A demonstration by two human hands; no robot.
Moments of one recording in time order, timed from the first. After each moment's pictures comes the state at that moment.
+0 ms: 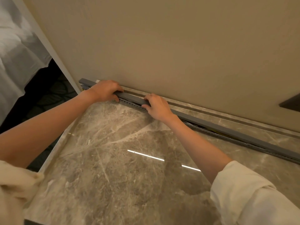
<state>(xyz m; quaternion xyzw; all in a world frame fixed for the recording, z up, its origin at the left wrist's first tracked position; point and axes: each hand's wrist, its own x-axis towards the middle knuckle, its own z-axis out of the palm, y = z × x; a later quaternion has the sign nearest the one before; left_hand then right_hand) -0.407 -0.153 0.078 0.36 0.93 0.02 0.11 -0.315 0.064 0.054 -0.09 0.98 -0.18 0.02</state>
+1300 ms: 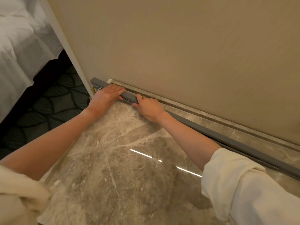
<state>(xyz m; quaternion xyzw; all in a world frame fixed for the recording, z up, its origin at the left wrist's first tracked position) -0.384 -0.204 0.023 0.33 0.92 0.16 -0.15 -0.361 0.004 0.027 -0.20 0.97 -0.10 0.05</state>
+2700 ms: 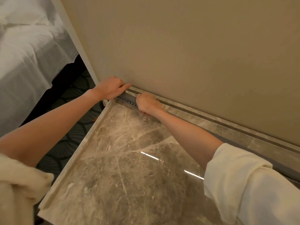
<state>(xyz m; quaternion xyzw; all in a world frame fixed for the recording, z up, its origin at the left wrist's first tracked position) -0.443 -0.219 0.067 0.26 0.96 0.12 0.06 -0.391 -0.051 0.057 -0.04 0.95 -0.22 0.20</state>
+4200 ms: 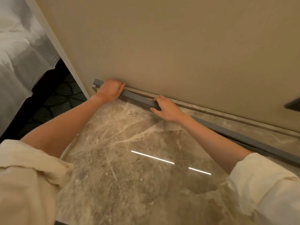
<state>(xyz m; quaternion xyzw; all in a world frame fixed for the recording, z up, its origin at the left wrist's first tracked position) -0.420 -0.163 0.052 0.26 0.96 0.09 -0.02 -0.315 0.083 0.051 -0.13 0.97 -0.19 0.07</state>
